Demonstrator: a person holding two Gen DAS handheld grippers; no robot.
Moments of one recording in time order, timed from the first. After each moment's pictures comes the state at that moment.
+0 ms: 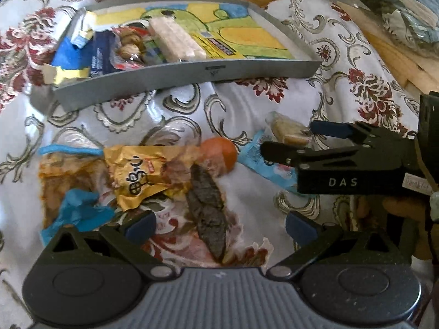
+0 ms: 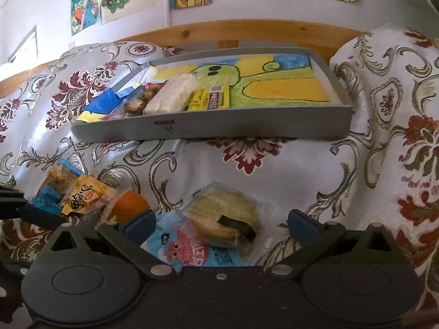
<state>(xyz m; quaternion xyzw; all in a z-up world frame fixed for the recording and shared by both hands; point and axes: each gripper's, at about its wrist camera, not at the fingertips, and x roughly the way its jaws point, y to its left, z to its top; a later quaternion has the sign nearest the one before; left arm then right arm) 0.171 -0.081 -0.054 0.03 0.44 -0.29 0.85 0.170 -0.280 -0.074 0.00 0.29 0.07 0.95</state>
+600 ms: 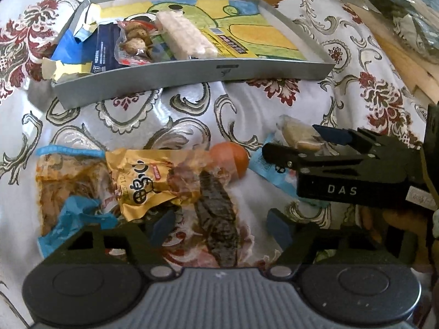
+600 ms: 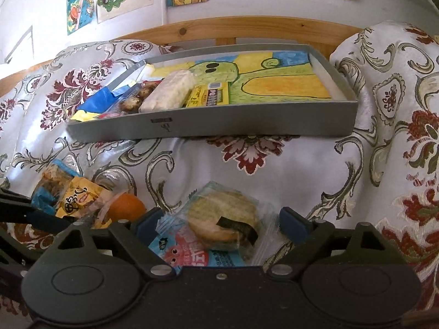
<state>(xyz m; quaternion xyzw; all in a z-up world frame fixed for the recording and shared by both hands) 0.184 -0.081 -0.057 0.02 0.45 -0.27 0.85 0.176 -0.277 -0.080 0.01 0.29 0.06 0.95</state>
